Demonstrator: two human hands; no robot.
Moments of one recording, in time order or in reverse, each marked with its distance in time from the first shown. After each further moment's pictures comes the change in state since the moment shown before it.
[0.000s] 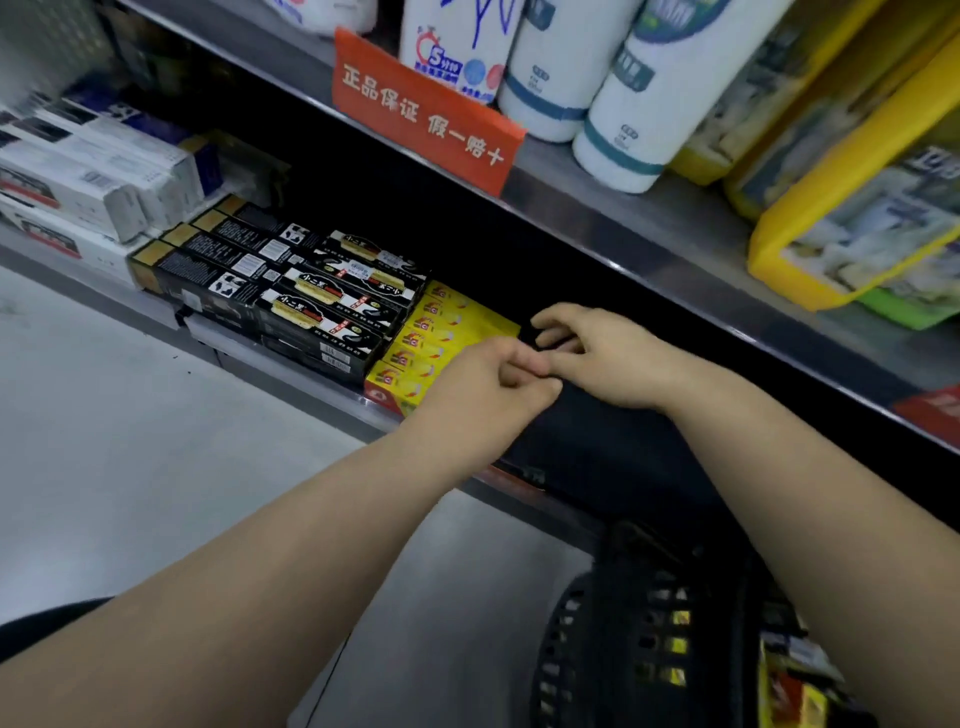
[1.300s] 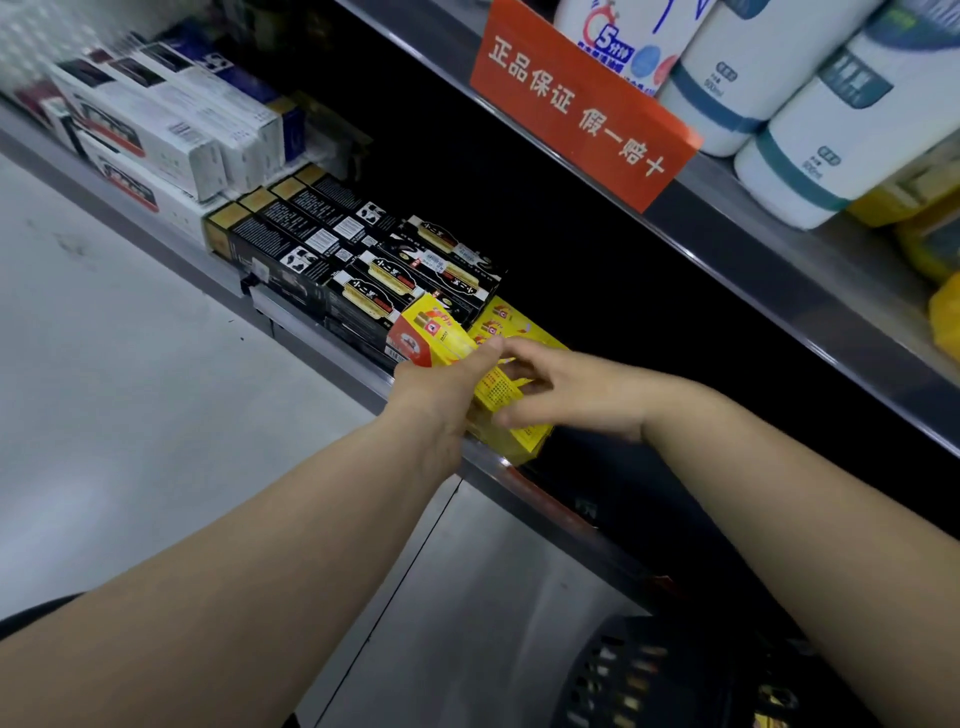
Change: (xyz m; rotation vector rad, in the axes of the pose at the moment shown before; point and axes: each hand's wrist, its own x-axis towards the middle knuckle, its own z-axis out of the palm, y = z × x) left_hand 0.041 -0.055 -0.056 -0.675 0.425 -0.590; right_hand 0.059 -0.038 0.054 0.399 -0.536 -0.123
